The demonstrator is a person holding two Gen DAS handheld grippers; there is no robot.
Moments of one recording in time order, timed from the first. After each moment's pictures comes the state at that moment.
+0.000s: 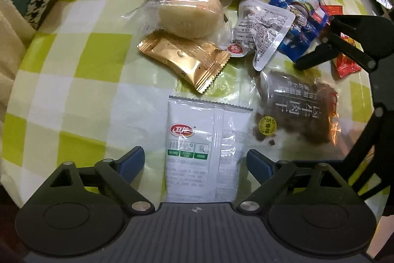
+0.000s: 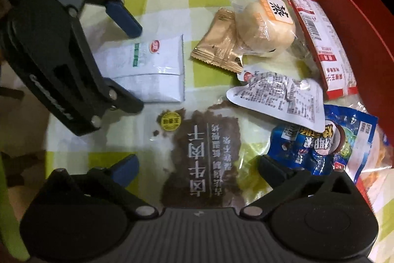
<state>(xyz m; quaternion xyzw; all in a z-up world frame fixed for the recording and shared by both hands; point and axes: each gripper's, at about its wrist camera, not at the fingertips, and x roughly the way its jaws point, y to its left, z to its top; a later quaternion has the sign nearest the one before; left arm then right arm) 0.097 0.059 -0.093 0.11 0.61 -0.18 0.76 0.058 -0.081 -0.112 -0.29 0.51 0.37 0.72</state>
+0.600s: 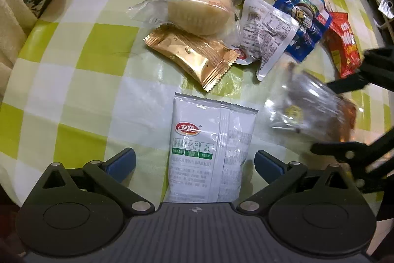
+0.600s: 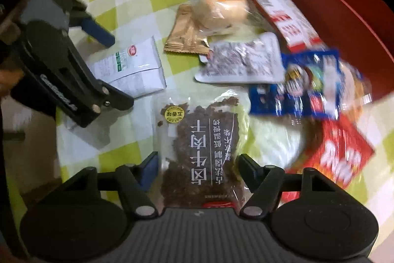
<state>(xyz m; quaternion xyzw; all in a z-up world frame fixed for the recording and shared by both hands) 0.103 0.064 -0.102 0.09 0.62 -0.18 0.76 0.046 -0.112 -0.089 -0.17 0.56 0.29 0.76</state>
